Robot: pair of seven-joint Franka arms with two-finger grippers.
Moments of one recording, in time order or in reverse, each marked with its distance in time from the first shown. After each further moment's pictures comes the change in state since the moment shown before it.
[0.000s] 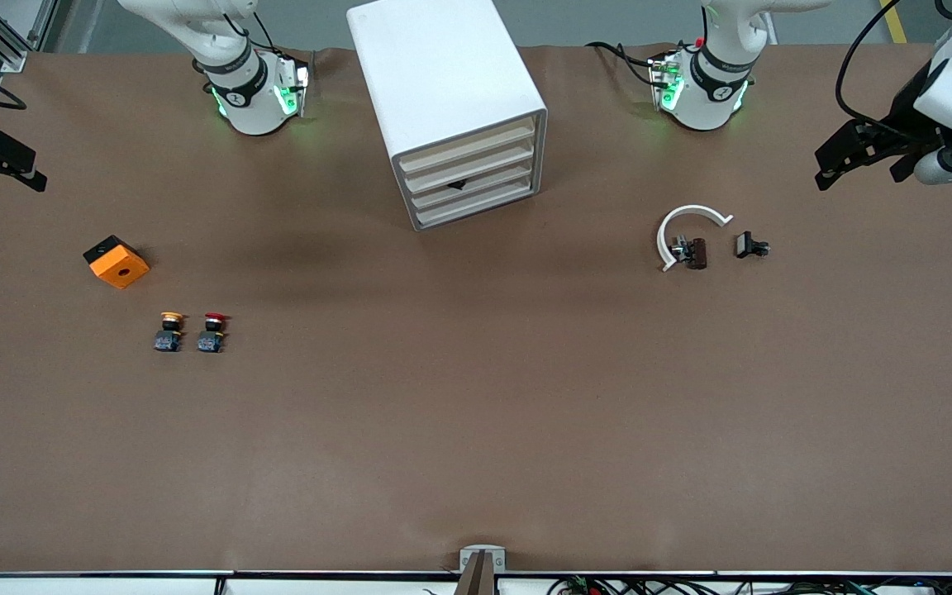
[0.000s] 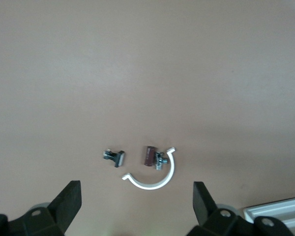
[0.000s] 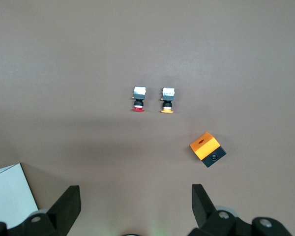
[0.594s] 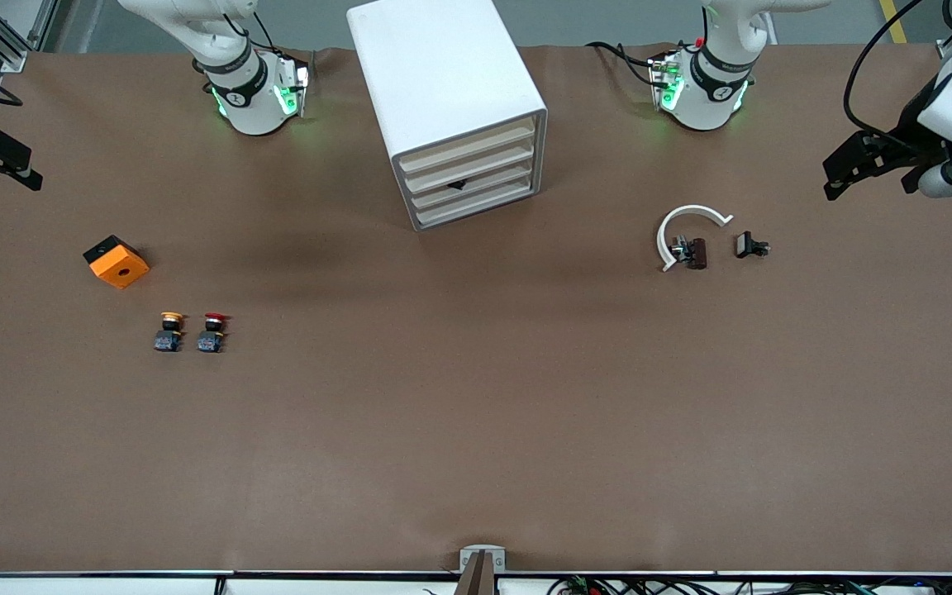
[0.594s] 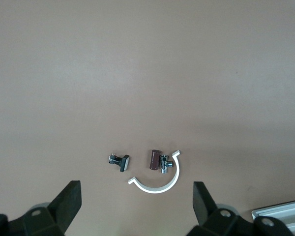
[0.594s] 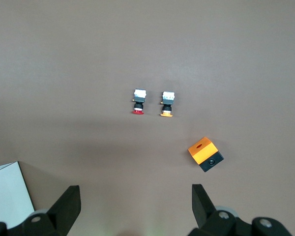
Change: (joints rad) left arm 0.004 0.050 0.003 0.043 0.007 -0.008 0.021; right arm -0.001 -0.006 0.002 0.000 0.000 0.011 -0.037
